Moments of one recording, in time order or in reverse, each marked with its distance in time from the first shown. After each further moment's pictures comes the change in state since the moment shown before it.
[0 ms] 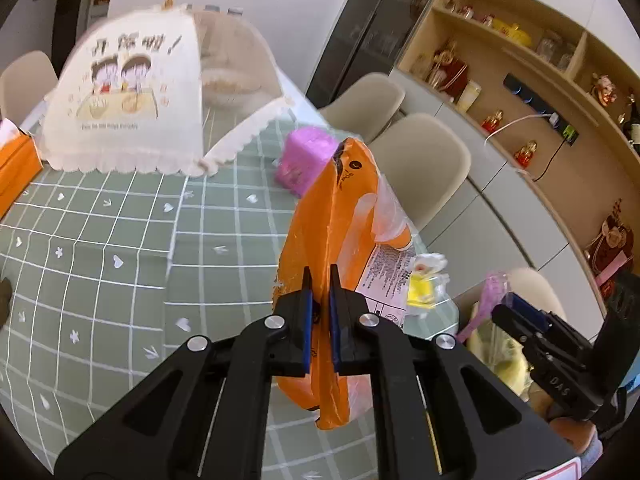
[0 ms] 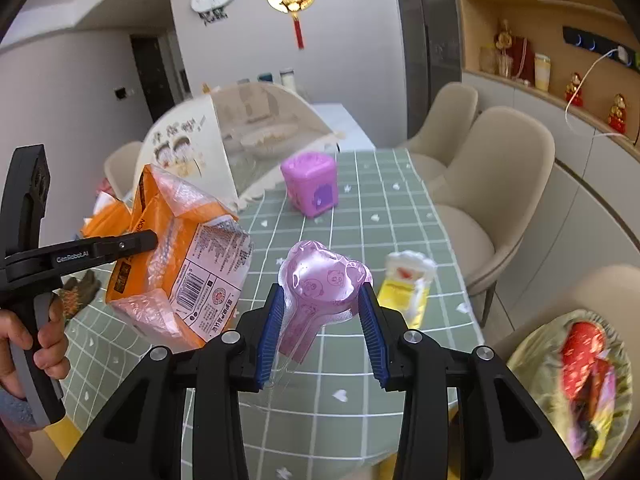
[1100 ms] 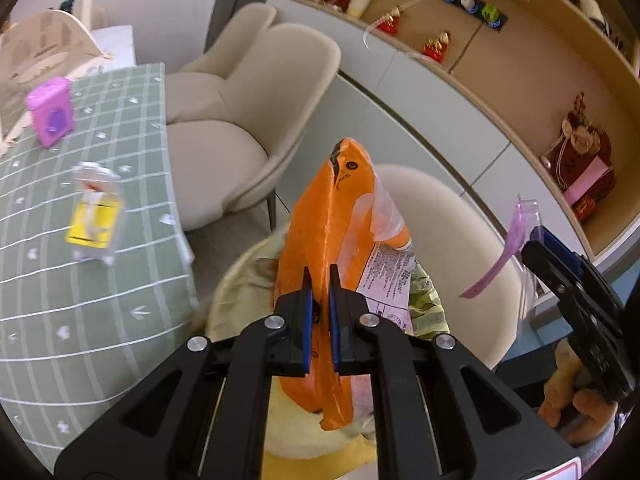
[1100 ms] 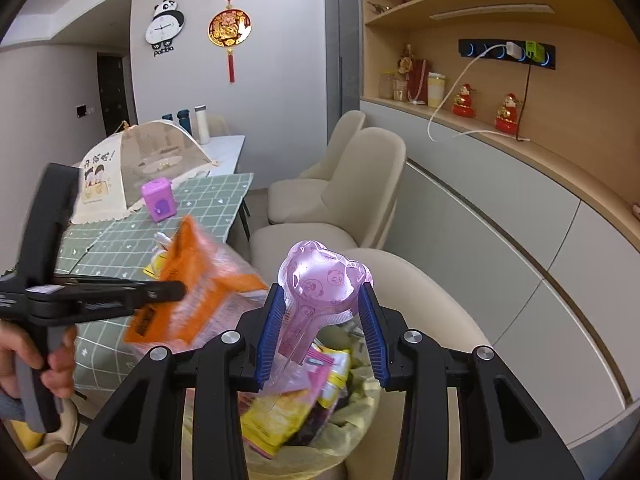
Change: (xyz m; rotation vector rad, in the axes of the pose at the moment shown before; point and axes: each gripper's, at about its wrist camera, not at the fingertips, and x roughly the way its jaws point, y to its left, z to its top) left arm 0.149 -0.344 -0.112 0.187 0.223 -0.161; right arm -0.143 -0.287 -0.060 0.008 -0.083 -0.211
